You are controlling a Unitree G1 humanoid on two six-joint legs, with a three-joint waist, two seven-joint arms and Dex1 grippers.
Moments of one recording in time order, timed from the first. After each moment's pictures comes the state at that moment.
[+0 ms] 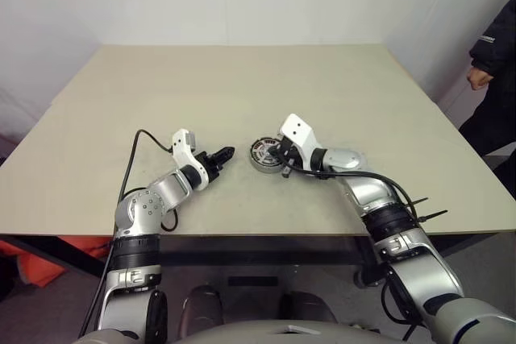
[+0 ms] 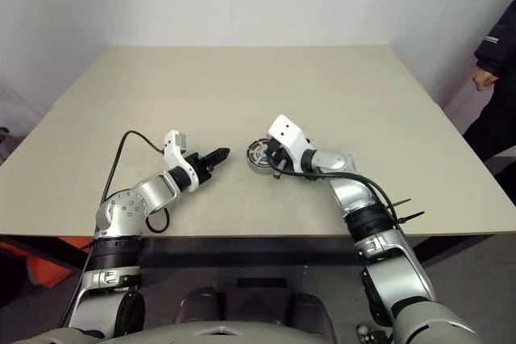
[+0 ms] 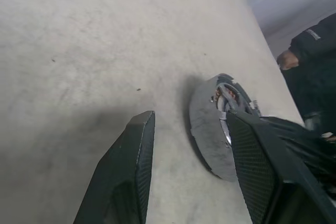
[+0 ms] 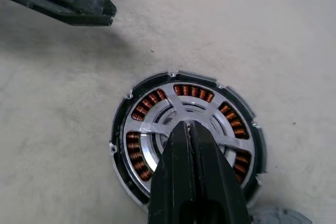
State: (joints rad) left arm -0.37 0.12 0.24 0.07 -0.79 0.89 -0.18; right arm -0.57 -0.35 0.24 0.31 0.01 0.23 0.79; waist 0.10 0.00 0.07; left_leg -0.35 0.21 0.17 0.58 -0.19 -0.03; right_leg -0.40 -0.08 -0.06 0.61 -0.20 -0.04
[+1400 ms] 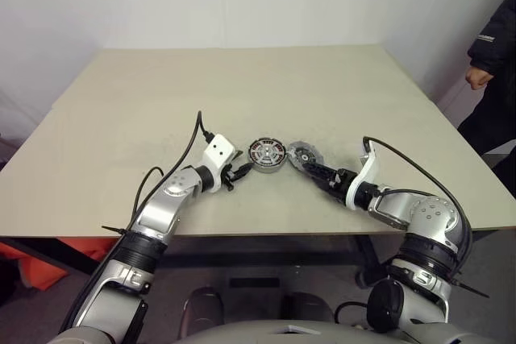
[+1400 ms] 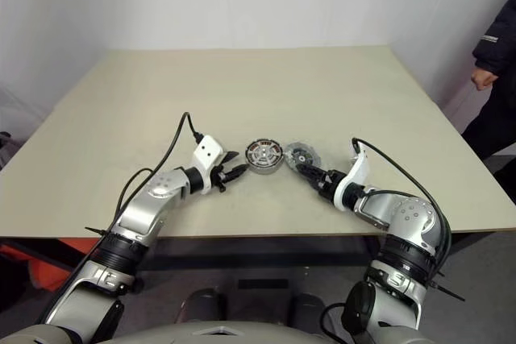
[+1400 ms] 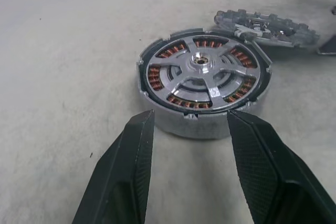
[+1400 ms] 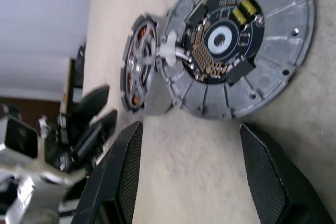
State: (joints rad) left arm -0.38 0.30 -0.23 0.15 -0.12 0.27 -0.60; right arm -0.42 -0.11 -0.66 0.02 0.71 1.47 0.26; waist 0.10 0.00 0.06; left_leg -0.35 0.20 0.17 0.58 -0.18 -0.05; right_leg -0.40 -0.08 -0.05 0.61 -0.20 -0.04
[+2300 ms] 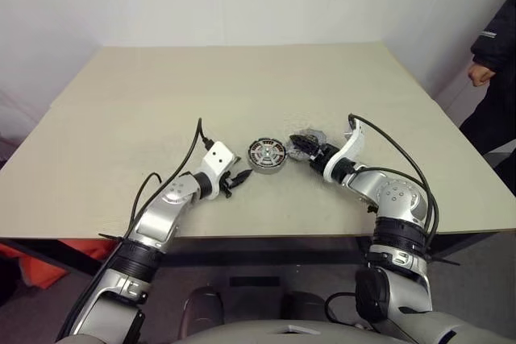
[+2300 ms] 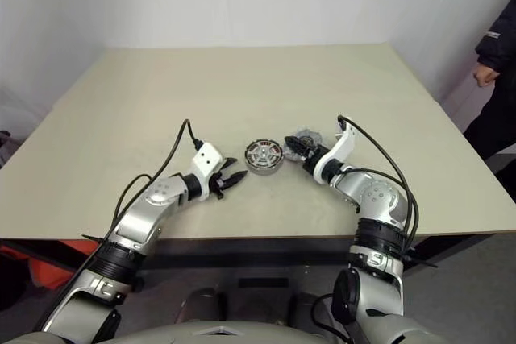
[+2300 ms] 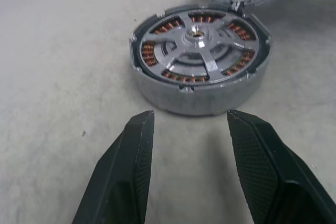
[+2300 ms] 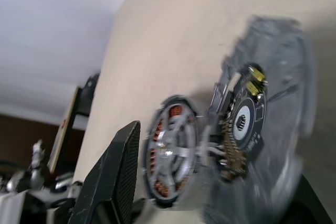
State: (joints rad) left arm -0.31 0.30 -0.23 0.11 -0.09 0.27 -0.60; right arm -0.51 -0.07 -0.47 0.16 0.73 1.09 0.30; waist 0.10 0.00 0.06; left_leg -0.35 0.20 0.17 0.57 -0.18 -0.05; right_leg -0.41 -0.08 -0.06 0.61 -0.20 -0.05
